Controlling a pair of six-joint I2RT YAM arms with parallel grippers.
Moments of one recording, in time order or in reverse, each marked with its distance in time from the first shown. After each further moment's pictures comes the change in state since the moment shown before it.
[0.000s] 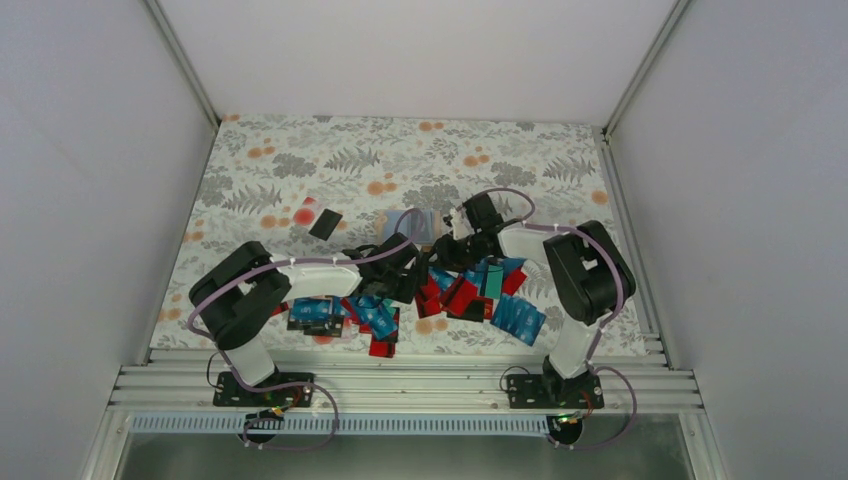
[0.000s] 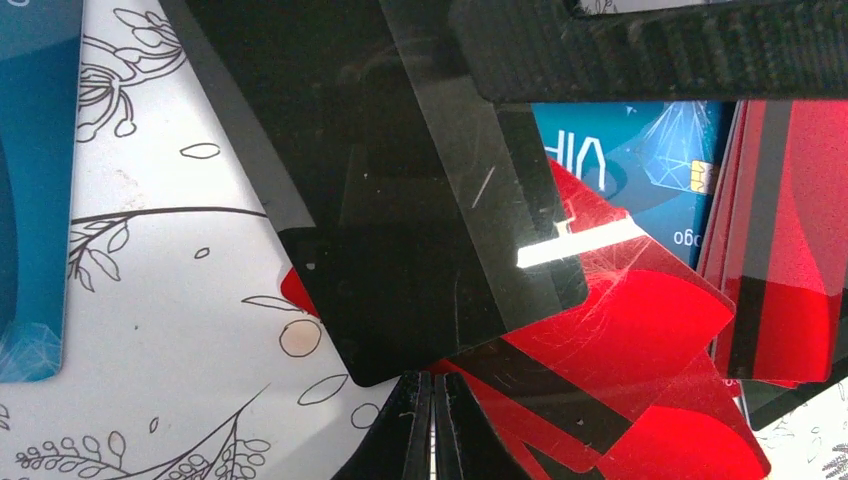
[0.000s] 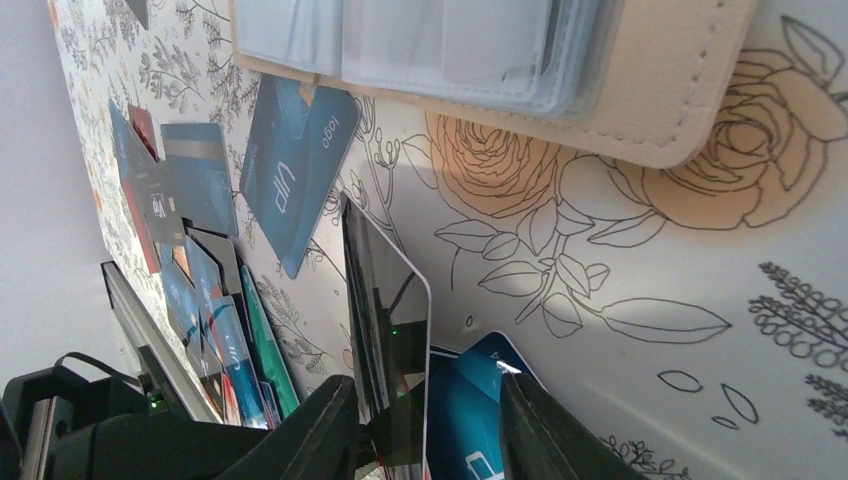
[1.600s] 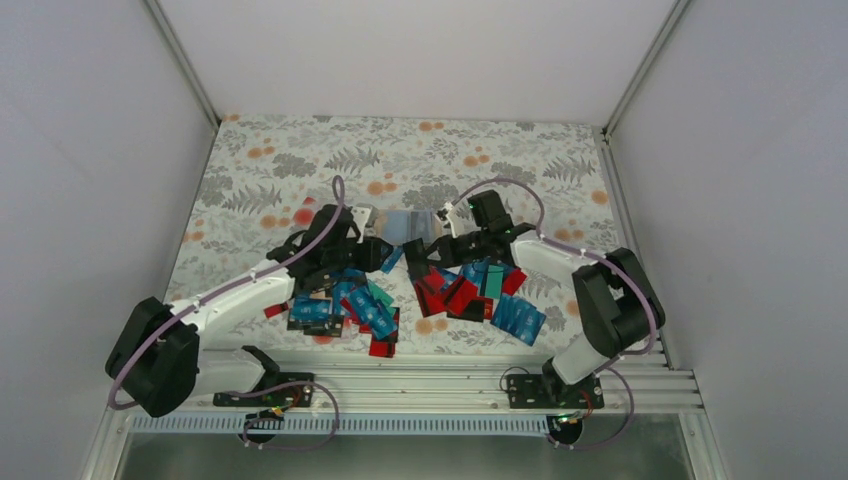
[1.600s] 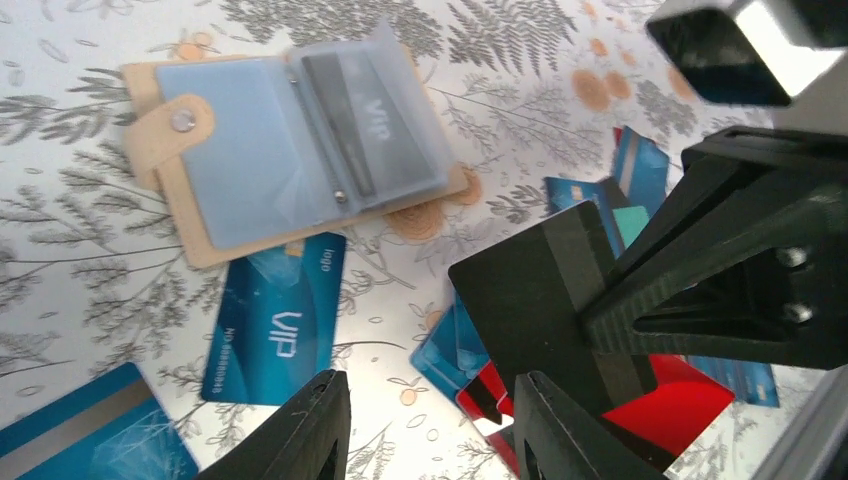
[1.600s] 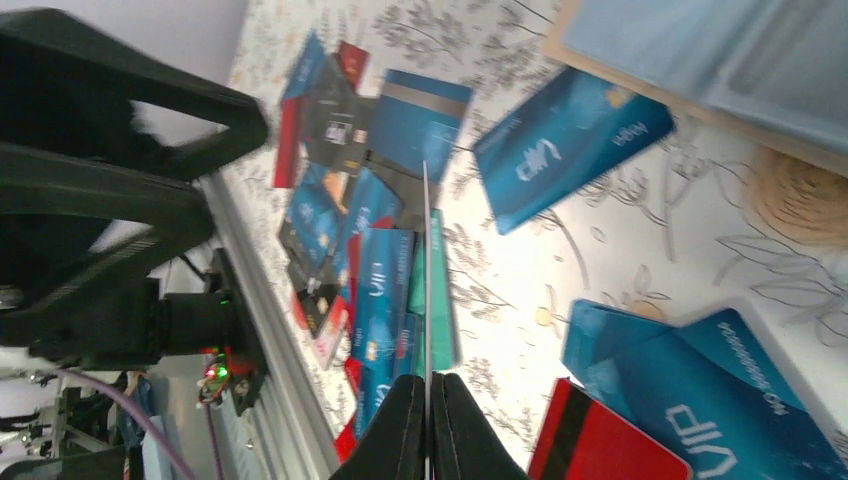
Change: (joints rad) left arm 0.254 -0.463 -0.137 0.046 0.097 0.077; right arm 0.039 -0.200 -0.054 0.026 -0.111 -0.185
